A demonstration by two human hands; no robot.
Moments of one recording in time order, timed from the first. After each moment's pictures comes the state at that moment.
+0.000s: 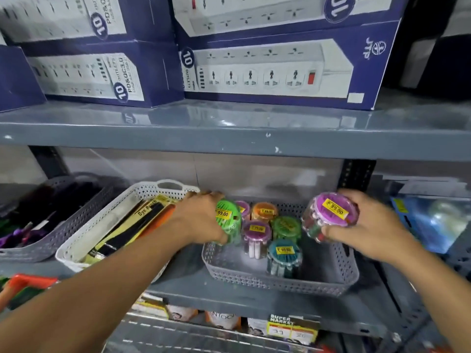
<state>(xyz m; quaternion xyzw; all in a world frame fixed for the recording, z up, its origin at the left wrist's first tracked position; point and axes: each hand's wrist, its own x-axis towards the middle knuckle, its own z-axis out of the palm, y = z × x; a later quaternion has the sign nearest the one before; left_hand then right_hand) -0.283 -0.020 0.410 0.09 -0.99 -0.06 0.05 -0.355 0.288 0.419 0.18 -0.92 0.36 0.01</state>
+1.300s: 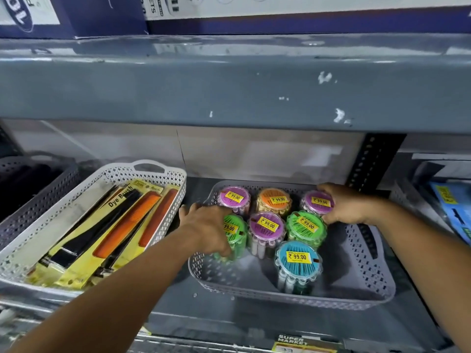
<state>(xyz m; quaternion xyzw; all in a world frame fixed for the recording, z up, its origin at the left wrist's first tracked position) -0.359 -0.031 0.320 0.14 -0.97 -0.11 -0.16 -0.520 0.235 0.321 0.17 -0.96 0.16 -0.17</state>
